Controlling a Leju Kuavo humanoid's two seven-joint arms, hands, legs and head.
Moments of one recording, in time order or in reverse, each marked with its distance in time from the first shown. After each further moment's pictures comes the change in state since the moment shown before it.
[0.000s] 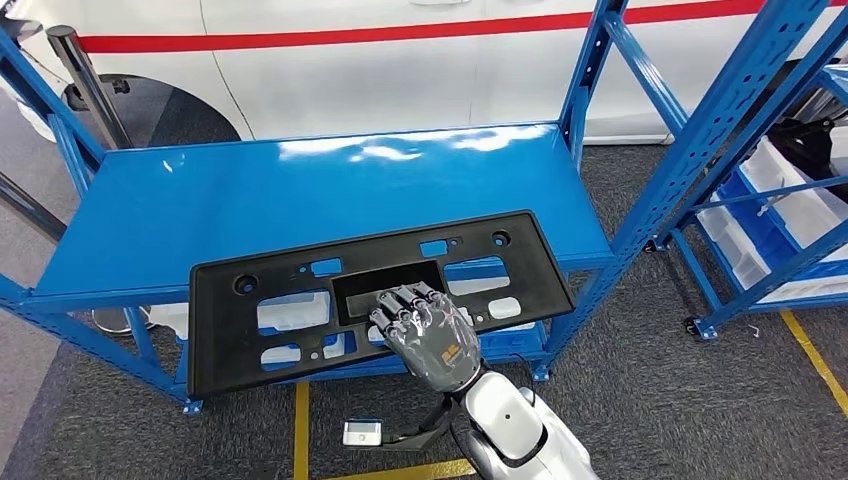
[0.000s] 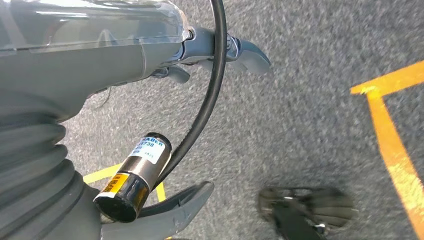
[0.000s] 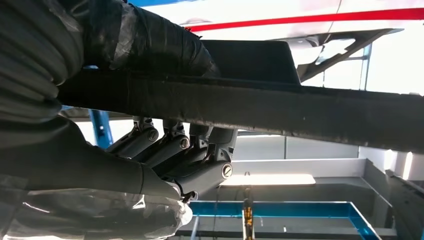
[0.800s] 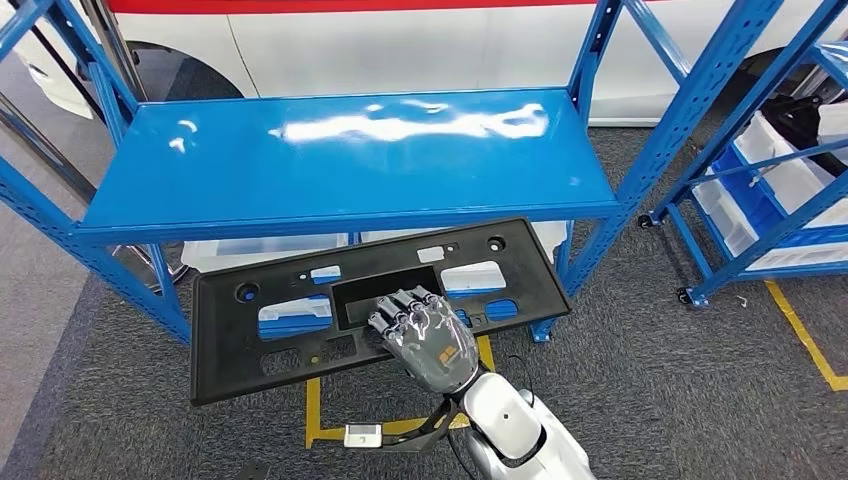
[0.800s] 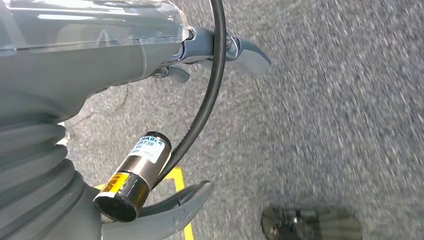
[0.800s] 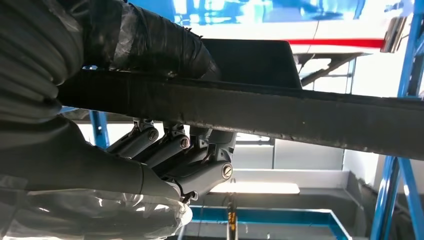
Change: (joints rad) left arm -0.006 -0.004 0.020 -0.001 -0.032 0.011 0.000; right arm 0.006 0.009 -0.016 0.019 0.000 0.016 -0.026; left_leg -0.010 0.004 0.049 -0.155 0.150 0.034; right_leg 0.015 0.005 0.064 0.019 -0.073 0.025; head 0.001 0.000
